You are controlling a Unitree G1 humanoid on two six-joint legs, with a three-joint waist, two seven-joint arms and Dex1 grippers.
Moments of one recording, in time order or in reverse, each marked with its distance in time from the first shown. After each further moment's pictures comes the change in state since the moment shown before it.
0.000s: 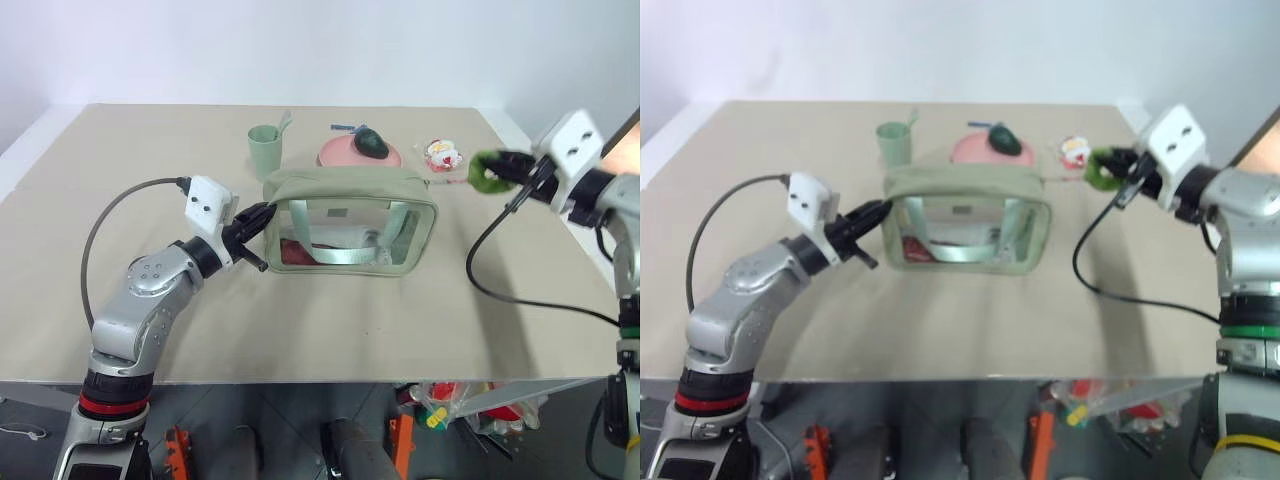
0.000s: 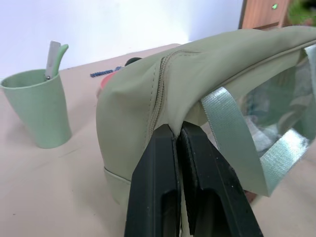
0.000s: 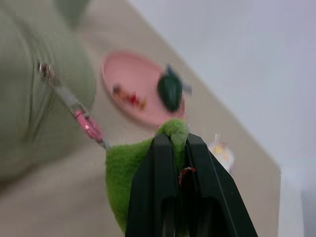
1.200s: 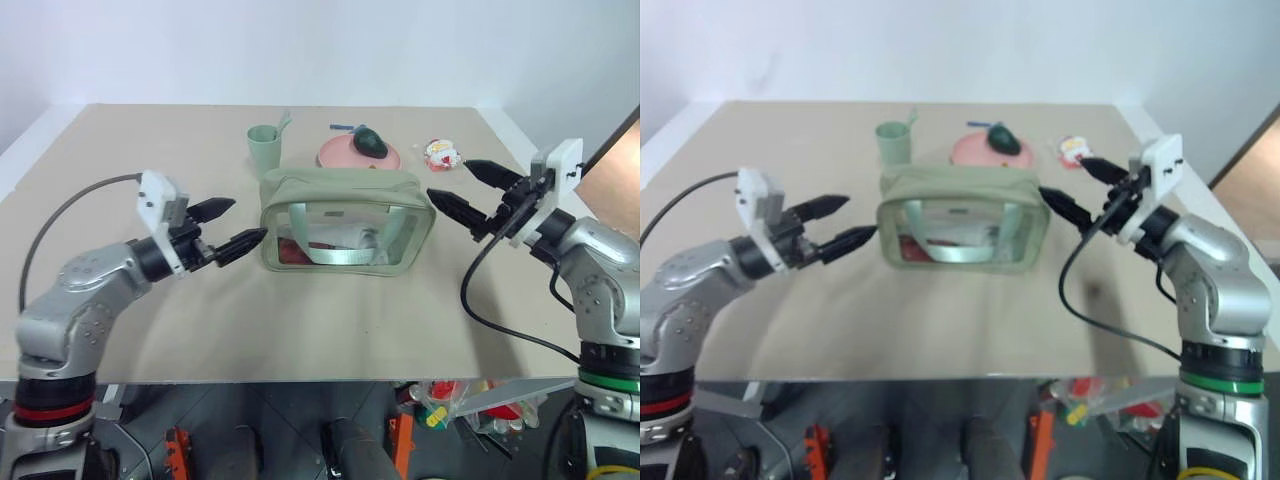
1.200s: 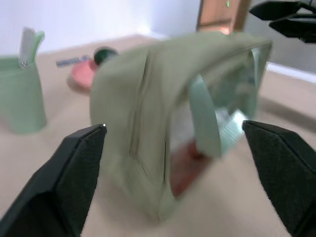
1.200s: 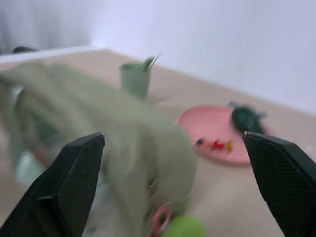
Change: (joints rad) left arm 0.100 0.266 0.221 -0.006 -0.297 0.138 -0.323; right arm 0.215 0.162 -0.185 -0.414 0.462 0.422 -0.026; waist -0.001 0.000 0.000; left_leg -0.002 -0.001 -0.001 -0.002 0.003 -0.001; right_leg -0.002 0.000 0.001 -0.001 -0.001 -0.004
